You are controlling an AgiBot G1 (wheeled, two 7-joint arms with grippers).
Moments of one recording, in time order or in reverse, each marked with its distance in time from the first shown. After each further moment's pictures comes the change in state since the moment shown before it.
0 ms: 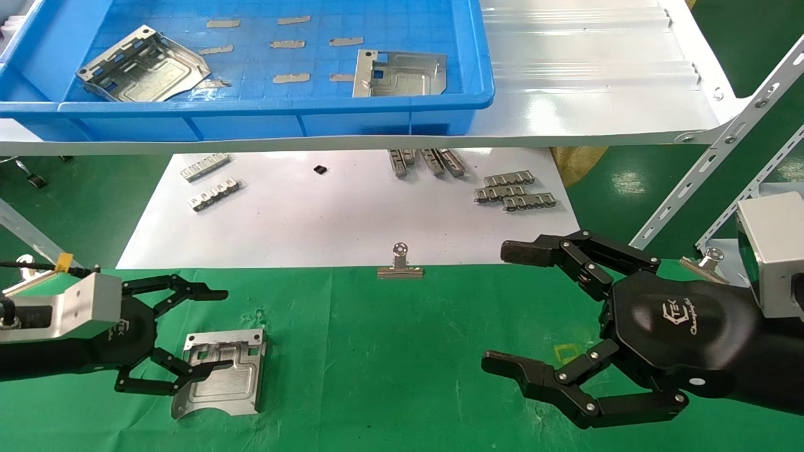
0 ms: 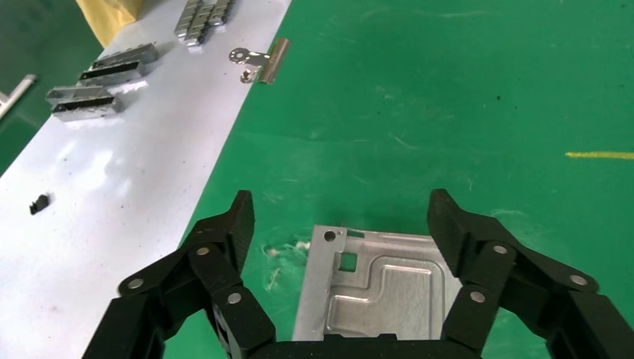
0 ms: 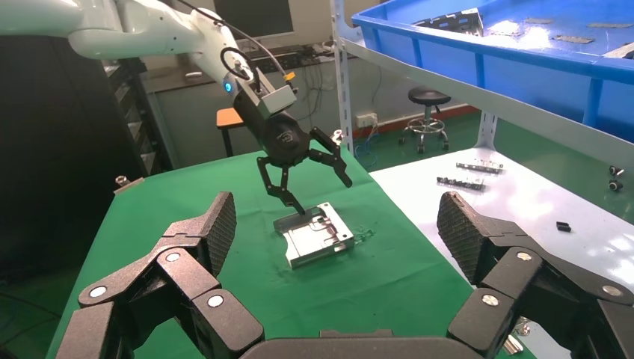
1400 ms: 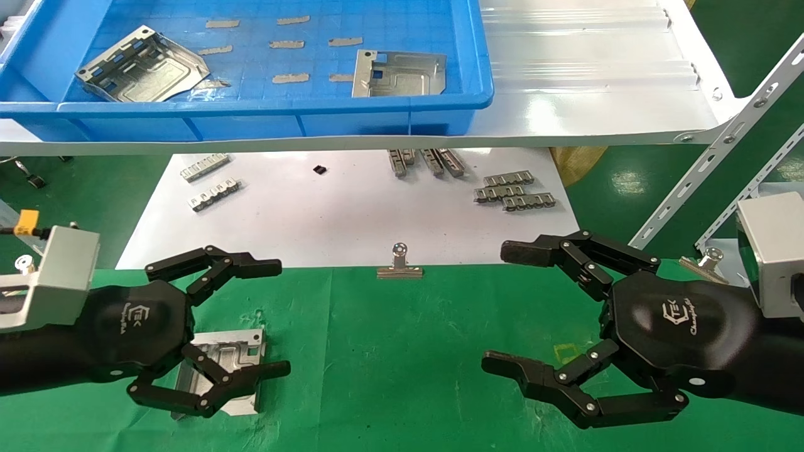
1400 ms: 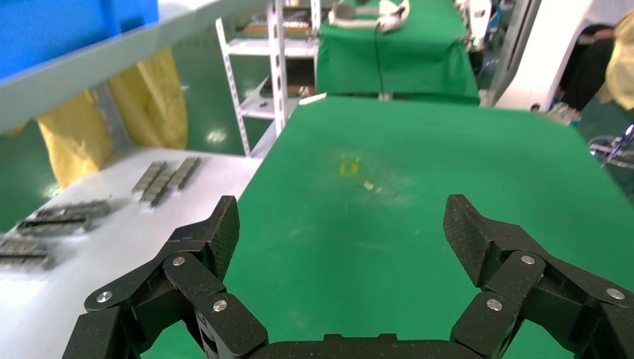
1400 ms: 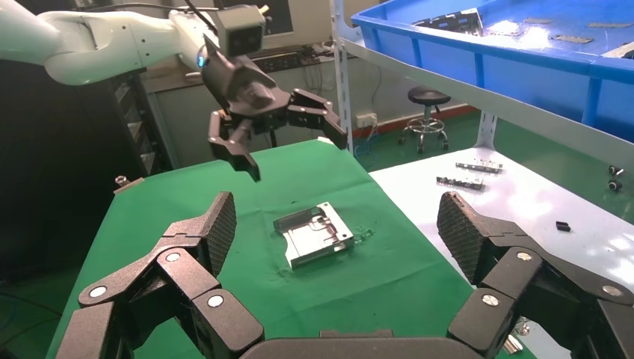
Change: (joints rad) left arm 0.319 -0.076 -0.414 -0.639 -0.128 -0.070 -0.498; right arm 0.000 0.000 0.000 0.000 0.000 0.000 0.000
